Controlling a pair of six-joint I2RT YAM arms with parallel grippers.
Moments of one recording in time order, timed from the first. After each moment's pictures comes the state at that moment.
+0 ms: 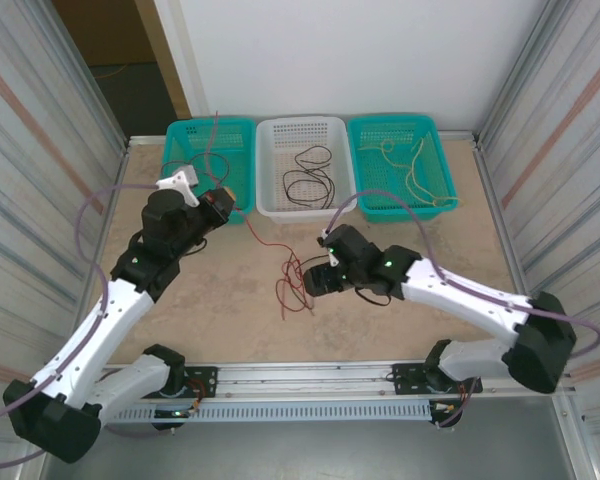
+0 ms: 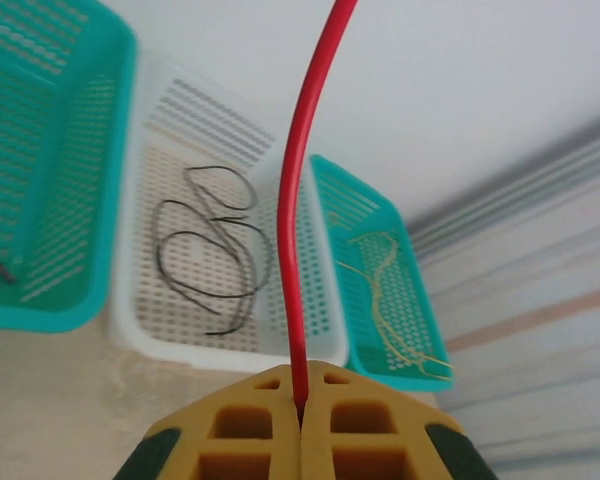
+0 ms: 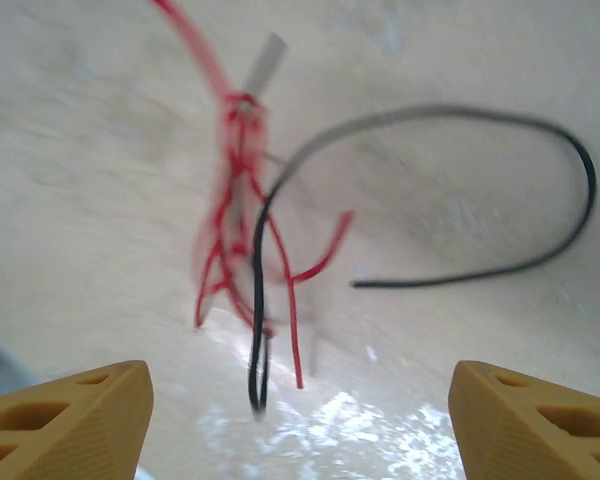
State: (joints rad) left arm -0.42 0.96 0.90 -0.19 0.08 -0.81; right arm 0.92 1.23 0.96 -0.61 -0.02 0.51
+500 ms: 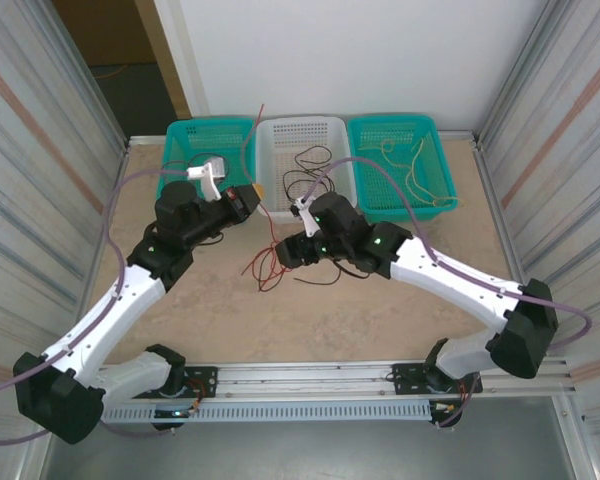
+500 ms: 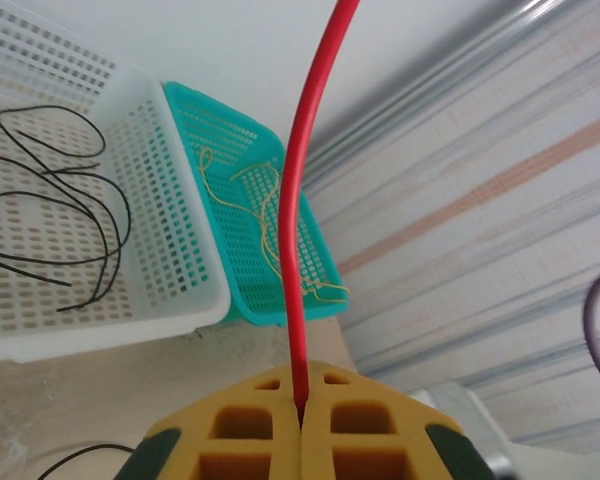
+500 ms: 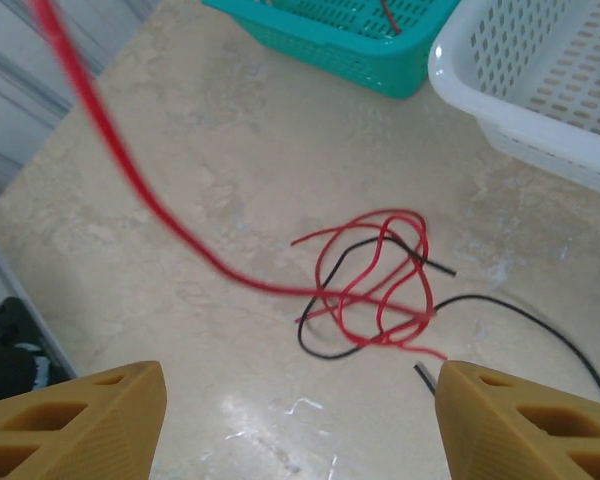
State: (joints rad) left arm -0.47 1.06 0.93 -0.03 0.33 -0.81; right arm 0.91 1.40 1.21 -0.50 -0.07 0.38
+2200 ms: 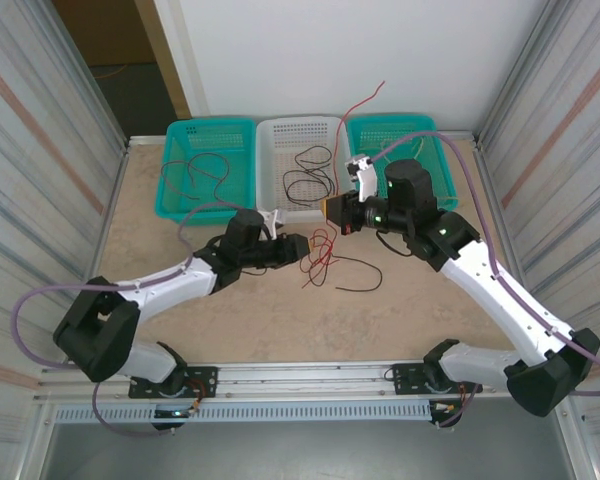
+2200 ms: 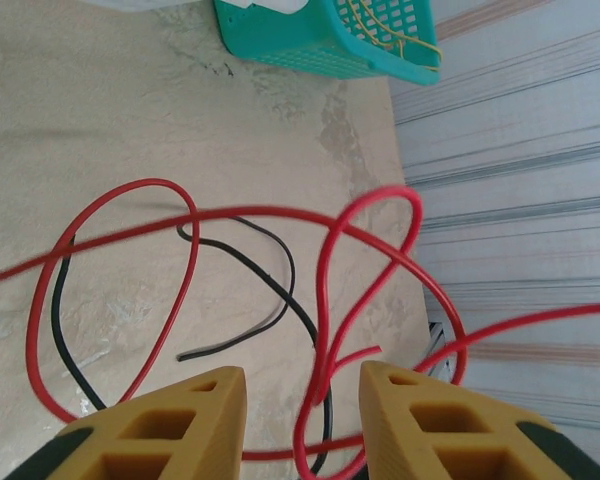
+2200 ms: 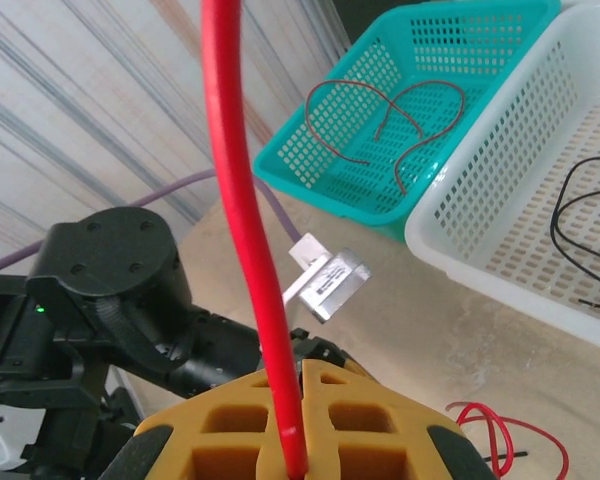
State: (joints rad) left arm -0.68 1.42 0.75 0.17 0.45 -0.93; right arm 0.61 1.16 1.21 -0.45 -0.38 0.37
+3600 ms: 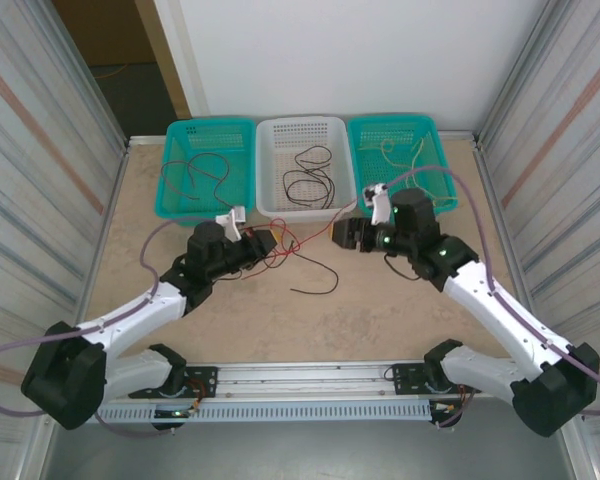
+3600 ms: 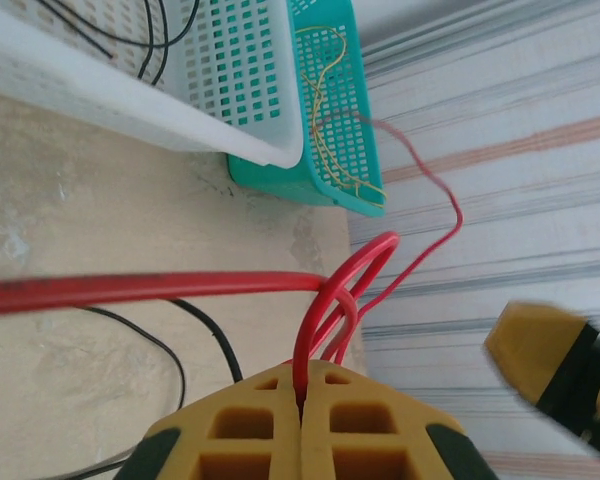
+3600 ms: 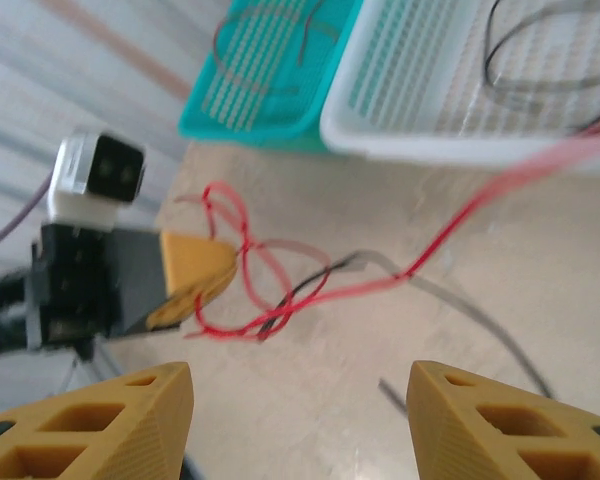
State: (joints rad) left arm -0.57 1.14 0.52 0.33 0.35 -1.11; right arm 0.56 1.05 0.90 -0.38 -0.38 0.59
